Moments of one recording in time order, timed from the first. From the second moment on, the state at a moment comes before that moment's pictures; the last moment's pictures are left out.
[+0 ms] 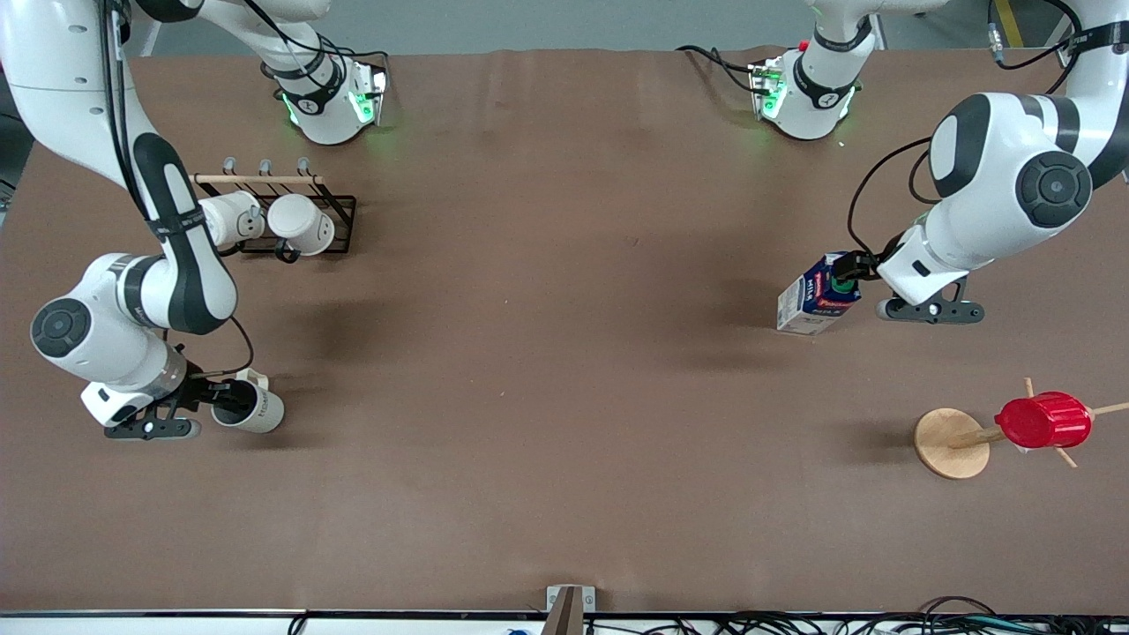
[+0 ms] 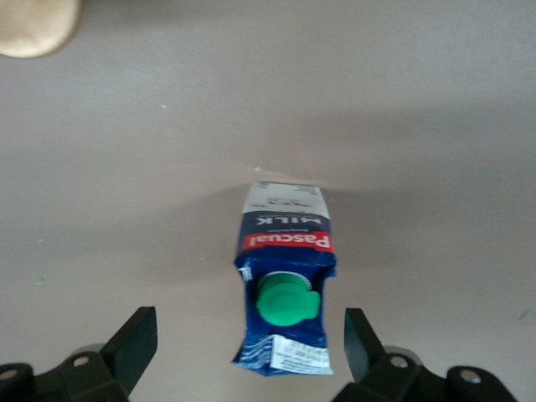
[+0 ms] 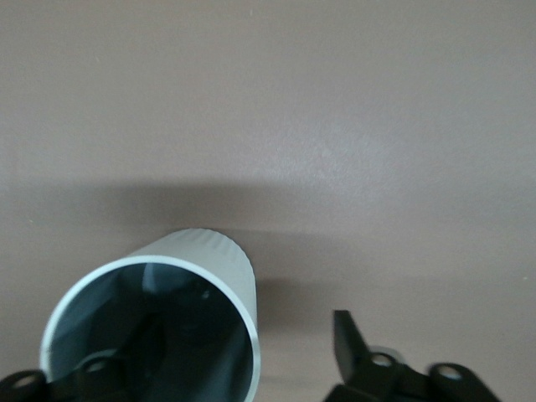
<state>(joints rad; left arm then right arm) -0.05 0.05 -0.08 -2.08 -0.04 1.98 -0.04 -0.04 0.57 -0.09 -1.82 0.02 2.47 -0.16</state>
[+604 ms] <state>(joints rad) -0.06 0.12 -0.13 -2.13 -0.04 2.05 -0.04 -0.03 0.56 -0.09 -1.79 0.02 2.39 -0.15</state>
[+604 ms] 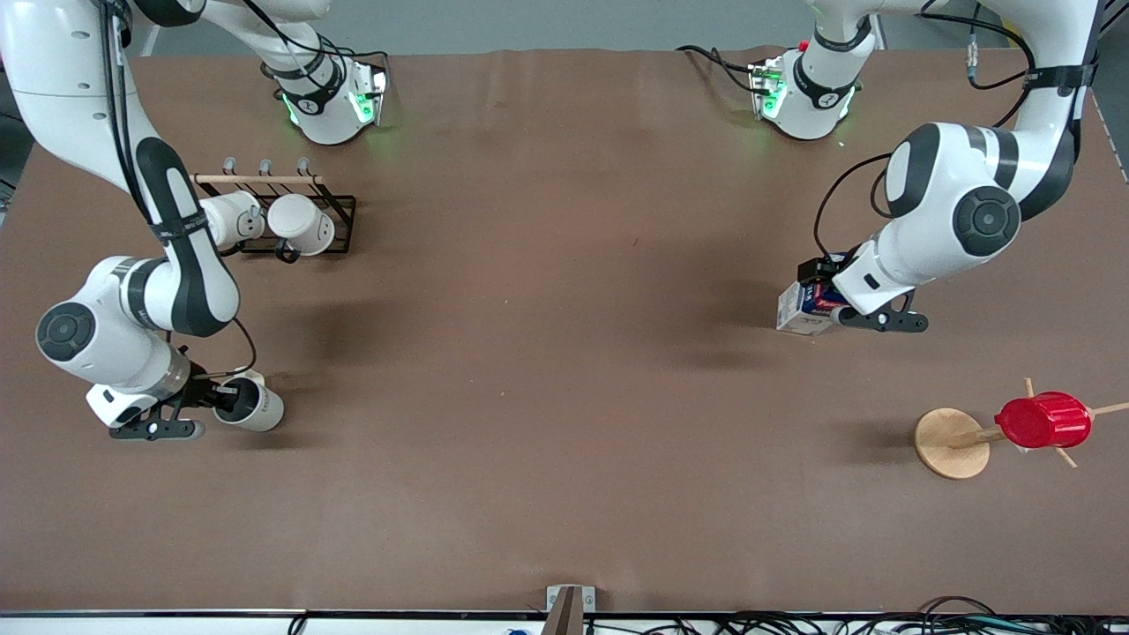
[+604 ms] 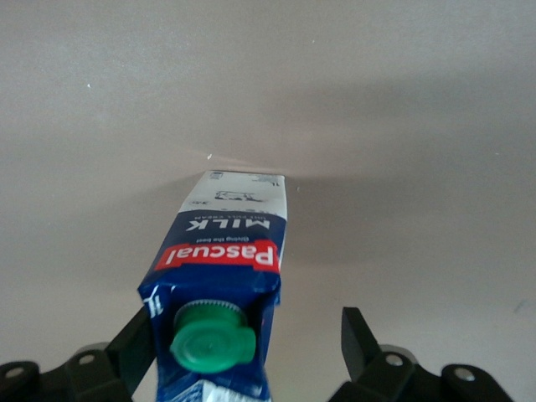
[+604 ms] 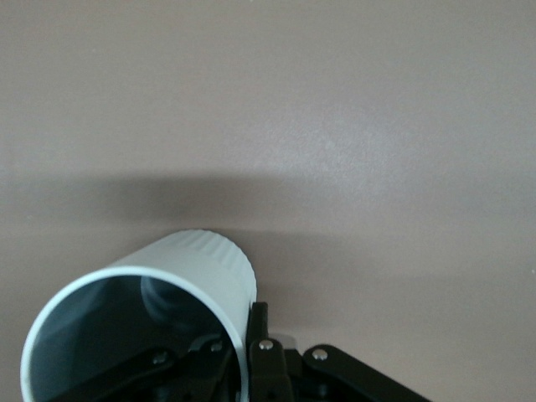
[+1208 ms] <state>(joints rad) -0.06 0.13 -0.13 -2.14 0.00 2.07 -0.04 0.11 0.48 0.16 -1.54 0.00 1.96 0.44</state>
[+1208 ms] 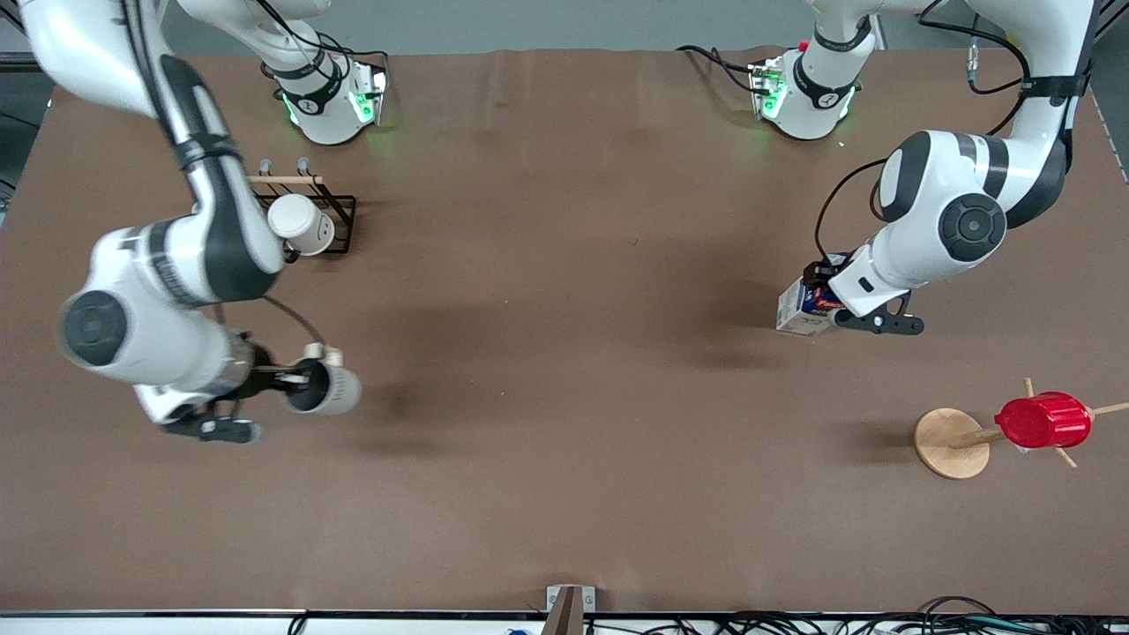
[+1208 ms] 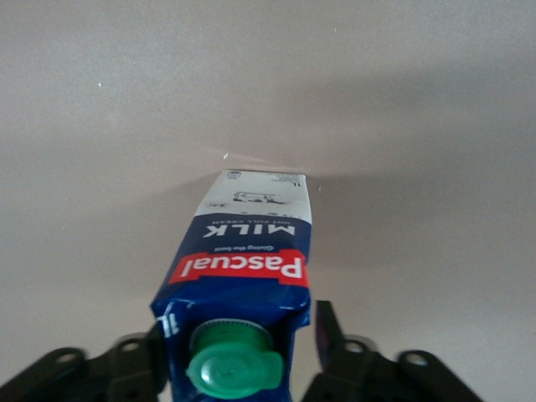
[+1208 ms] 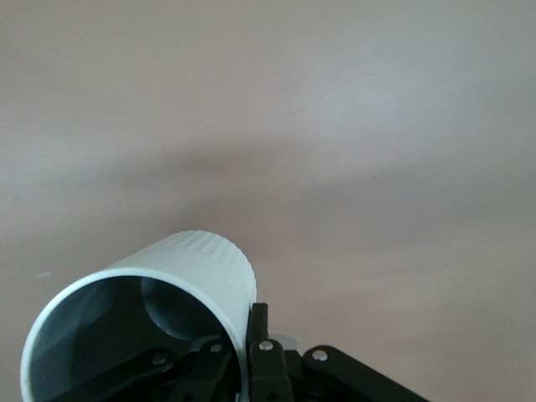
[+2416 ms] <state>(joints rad) -0.19 0.38 -0.13 -1.60 0.00 1.93 -0.28 0.52 0.68 0.20 -1.54 -0.16 2.24 1.08</state>
